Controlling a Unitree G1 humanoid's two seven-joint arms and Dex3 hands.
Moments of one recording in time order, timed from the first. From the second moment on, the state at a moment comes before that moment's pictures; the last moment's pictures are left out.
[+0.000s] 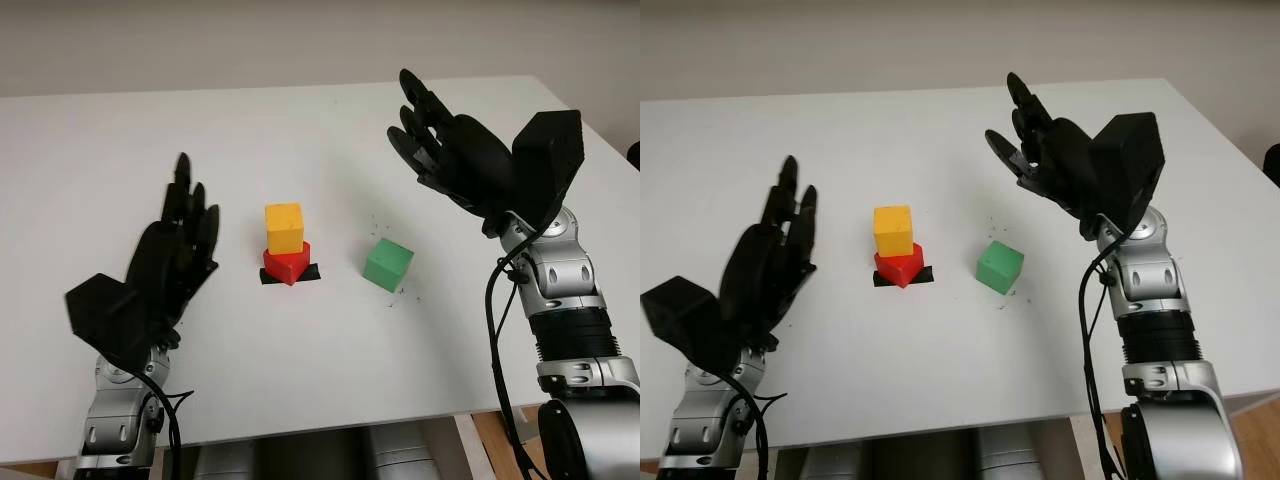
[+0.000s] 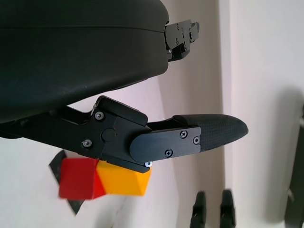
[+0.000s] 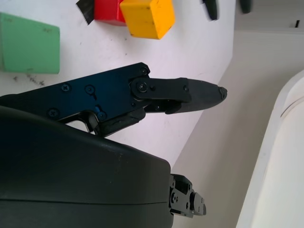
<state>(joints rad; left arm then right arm) -0.07 0.16 0.20 -0.16 -0.14 -0.04 -0.09 -0.69 -0.40 -0.06 0.40 0.07 0.08 0.47</state>
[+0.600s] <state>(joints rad) -0.04 0.20 0.34 -0.20 -0.18 -0.03 -0.04 -0.91 -0.58 0.06 0.64 -0.10 -0.30 0.71</state>
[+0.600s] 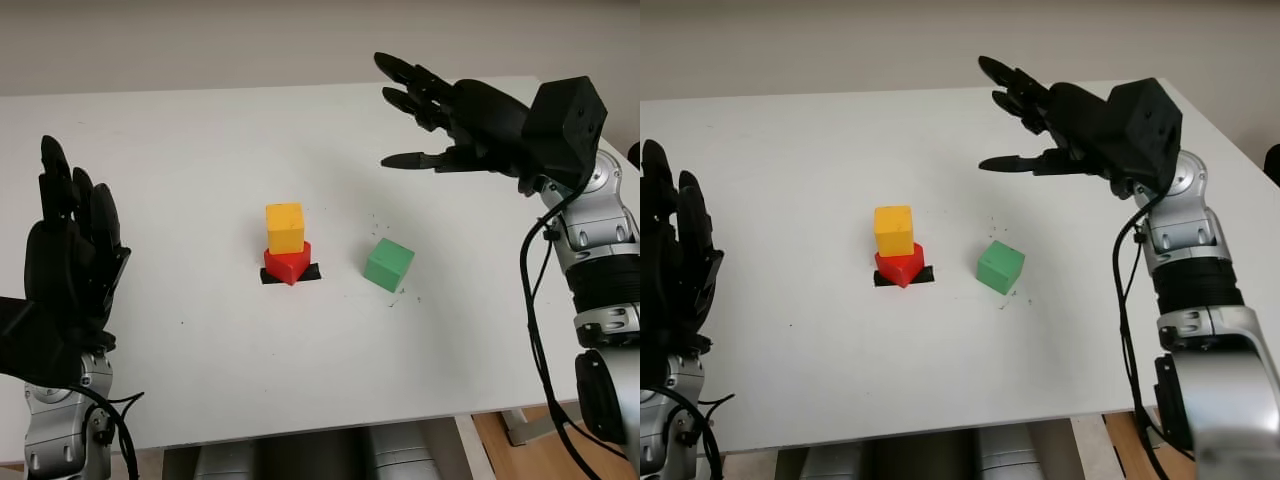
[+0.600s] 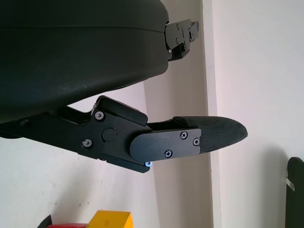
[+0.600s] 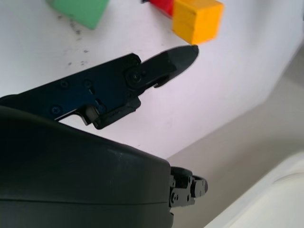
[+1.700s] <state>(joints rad) -0.05 0.21 0.32 -0.20 -0.14 0.02 -0.02 -0.88 -0.79 0.27 0.61 -0.57 -0.92 0.45</state>
